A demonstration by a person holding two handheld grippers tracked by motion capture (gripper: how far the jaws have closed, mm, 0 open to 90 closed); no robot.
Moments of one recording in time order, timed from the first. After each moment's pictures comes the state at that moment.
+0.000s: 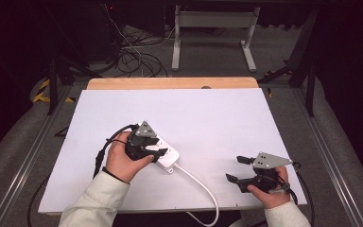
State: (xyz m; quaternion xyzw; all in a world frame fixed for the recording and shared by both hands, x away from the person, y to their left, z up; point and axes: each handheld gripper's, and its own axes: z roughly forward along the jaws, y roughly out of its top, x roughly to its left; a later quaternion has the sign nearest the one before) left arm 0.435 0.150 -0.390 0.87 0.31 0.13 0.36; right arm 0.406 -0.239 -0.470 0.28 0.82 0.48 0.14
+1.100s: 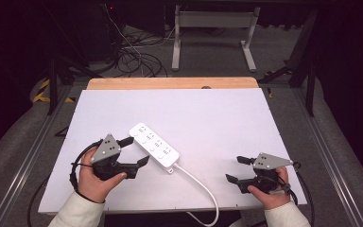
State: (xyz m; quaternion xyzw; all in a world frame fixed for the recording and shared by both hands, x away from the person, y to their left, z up) left arm 0.386 0.219 -0.407 0.79 0.30 0.21 0.50; right arm 0.404 -0.239 -0.469 0.27 0.82 0.48 0.15
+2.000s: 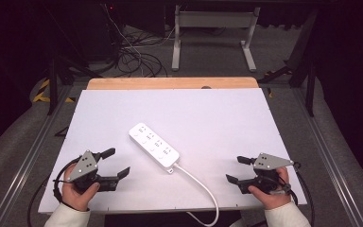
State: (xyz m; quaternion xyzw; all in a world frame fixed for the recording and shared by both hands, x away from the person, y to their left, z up) left arm 0.371 0.273 -0.461 0.77 0.30 0.23 0.52; right arm 0.404 -0.240 -0.469 0.27 0.82 0.48 0.15
